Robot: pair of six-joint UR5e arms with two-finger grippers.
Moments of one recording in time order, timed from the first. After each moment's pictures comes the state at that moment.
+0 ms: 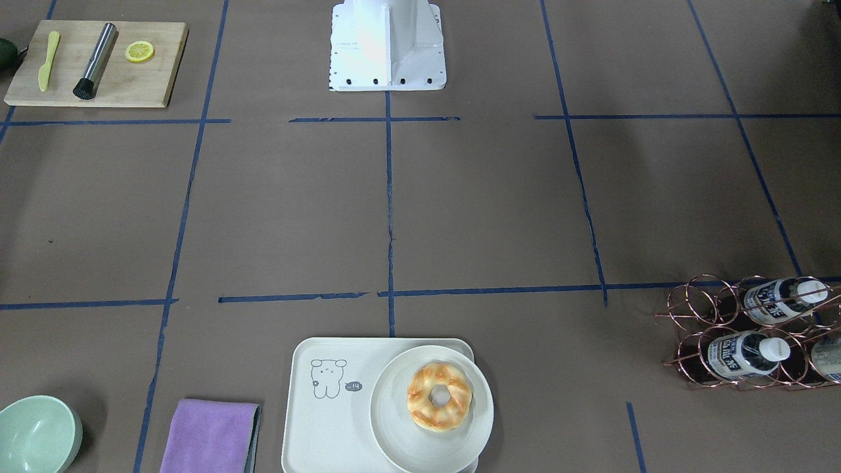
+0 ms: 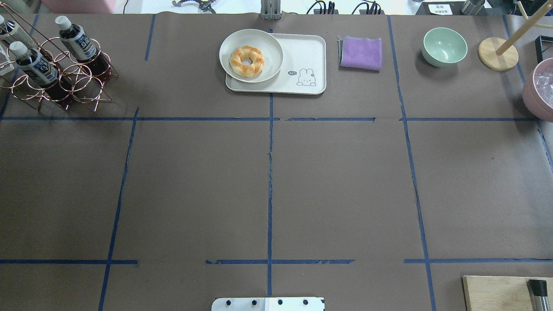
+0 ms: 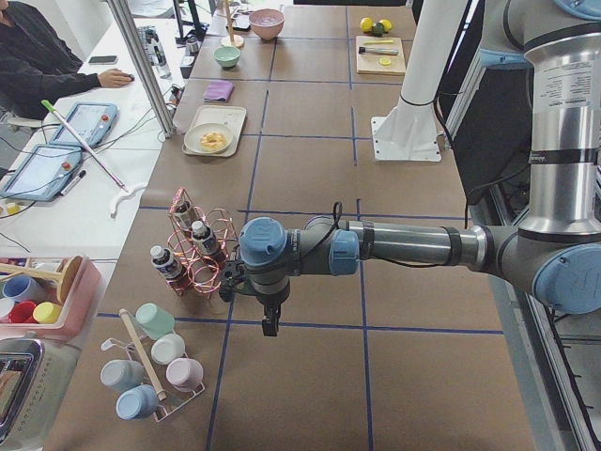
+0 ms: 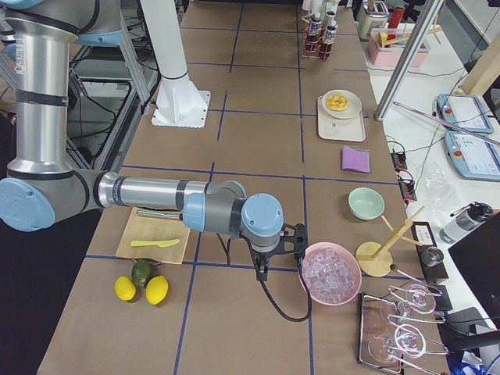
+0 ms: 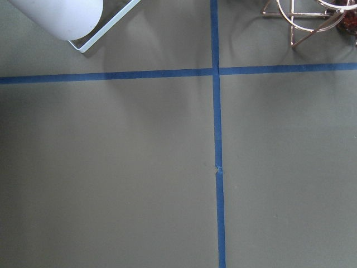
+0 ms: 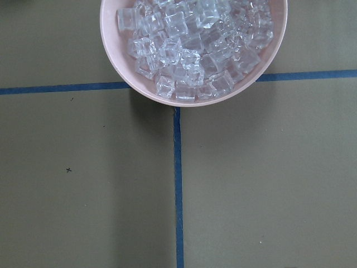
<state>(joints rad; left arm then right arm) -1.60 -1.48 -1.71 -1.51 -2.35 0.07 1.69 -1.69 1.70 -1.64 2.45 -0.10</state>
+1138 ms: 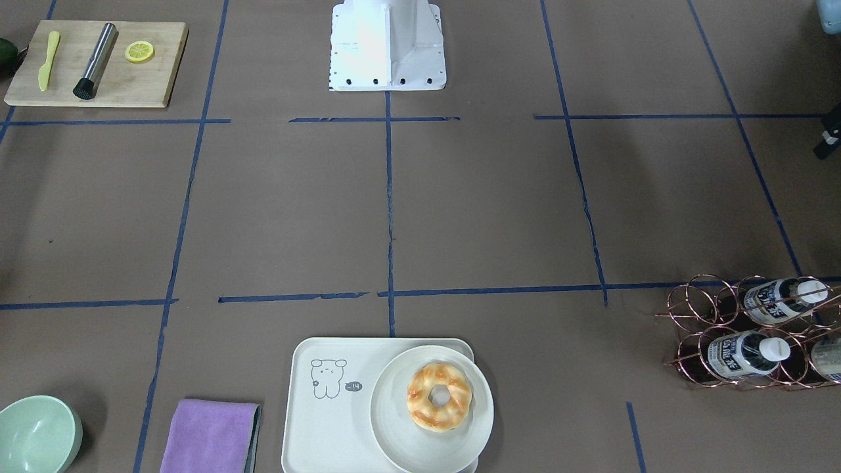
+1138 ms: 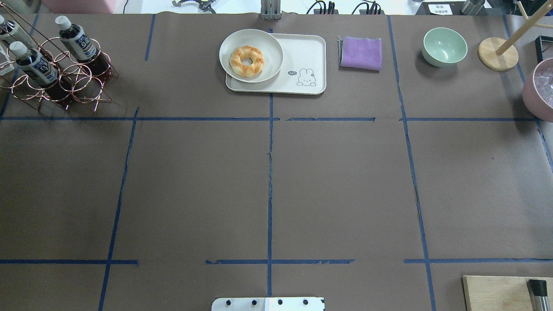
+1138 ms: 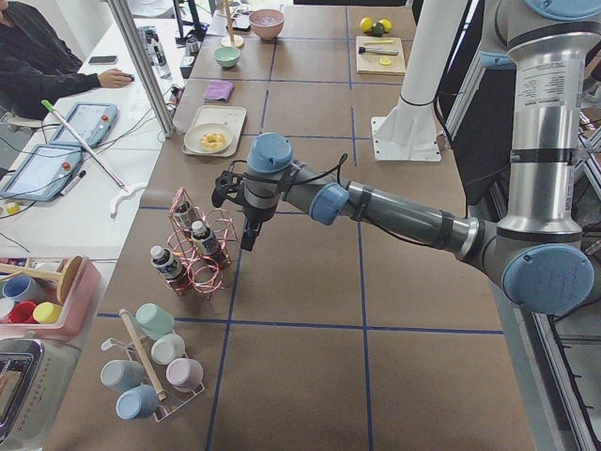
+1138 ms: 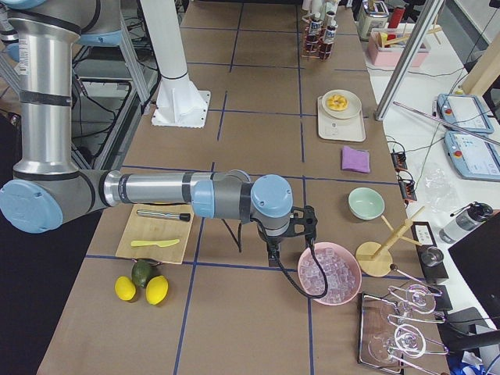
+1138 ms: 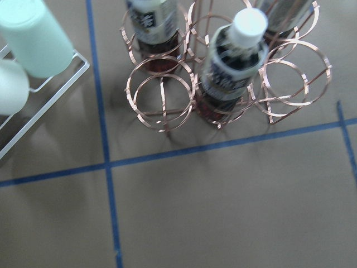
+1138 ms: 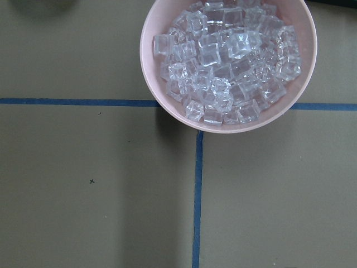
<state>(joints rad) -1.40 -1.52 -1.91 -1.88 -2.32 -0.37 1.67 -1.66 1.74 -1.64 2.45 -0.10</state>
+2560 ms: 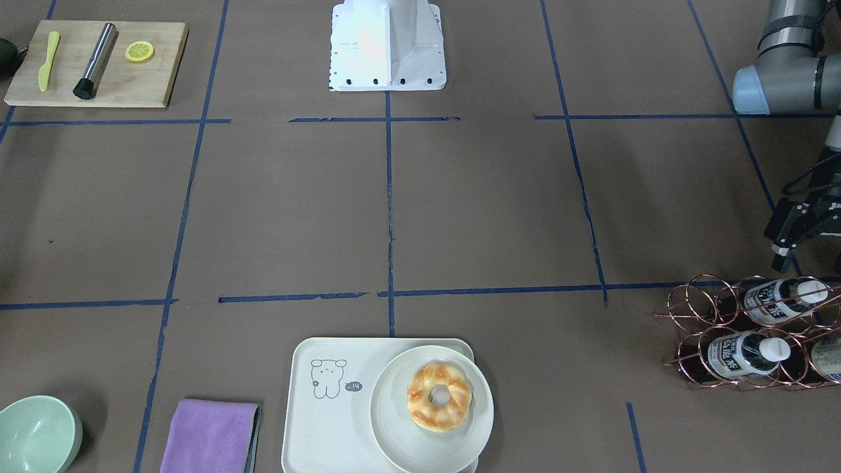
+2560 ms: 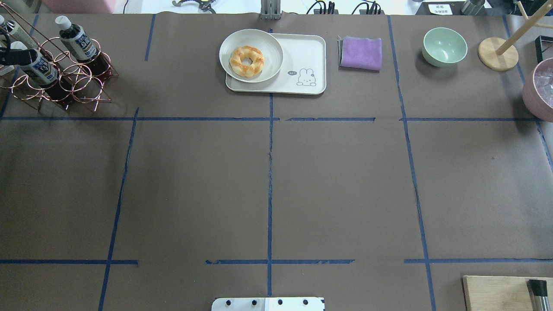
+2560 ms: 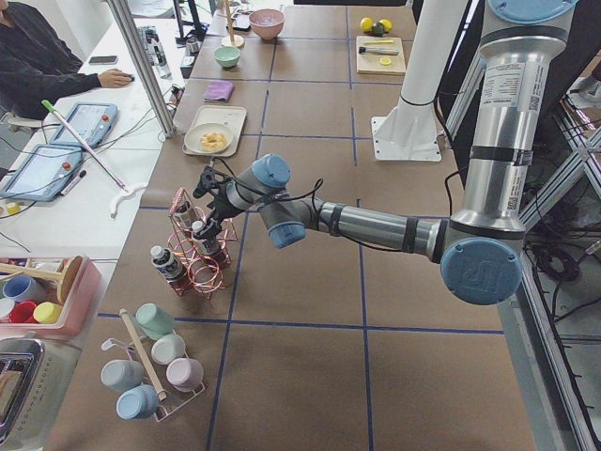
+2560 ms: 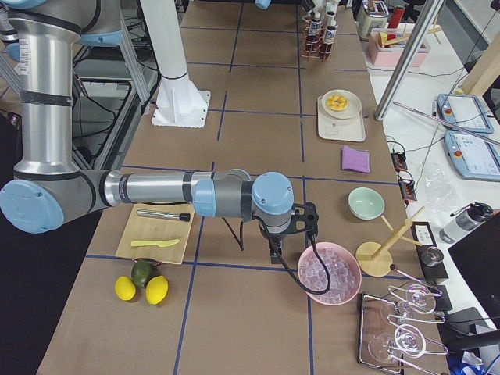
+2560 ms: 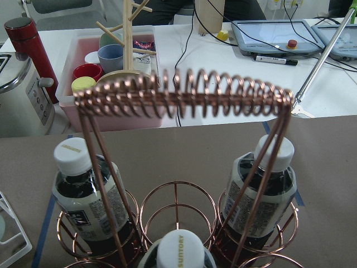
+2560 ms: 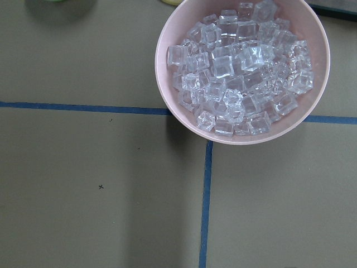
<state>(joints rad) -1.13 -1.65 -1.59 -2.56 -1.75 -0.82 1.67 -1.66 1.74 -1.62 2.46 -0.10</state>
